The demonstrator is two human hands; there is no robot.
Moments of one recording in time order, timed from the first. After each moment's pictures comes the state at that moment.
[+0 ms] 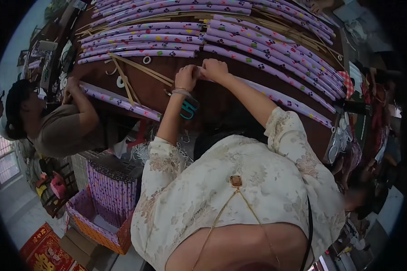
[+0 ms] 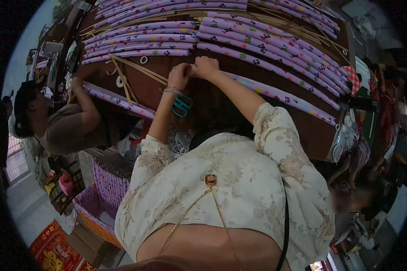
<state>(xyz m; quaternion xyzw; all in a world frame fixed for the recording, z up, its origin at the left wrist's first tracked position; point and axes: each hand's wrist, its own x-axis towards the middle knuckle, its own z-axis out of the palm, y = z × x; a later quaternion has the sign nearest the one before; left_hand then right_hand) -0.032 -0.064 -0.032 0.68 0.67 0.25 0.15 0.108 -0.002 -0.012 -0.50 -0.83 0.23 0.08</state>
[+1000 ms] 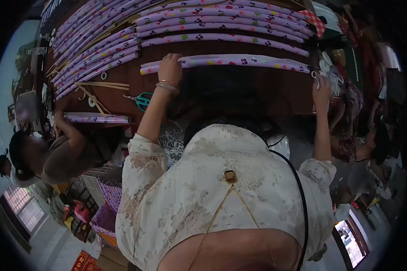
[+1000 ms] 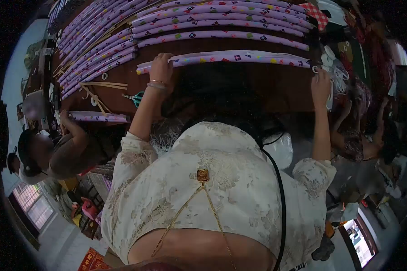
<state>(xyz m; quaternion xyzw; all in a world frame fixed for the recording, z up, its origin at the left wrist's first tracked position) 0.108 -0.070 0.006 0.80 0.57 0.19 0.09 0.622 -0.189 0.058 -0.74 -0.65 -0.09 0.14</state>
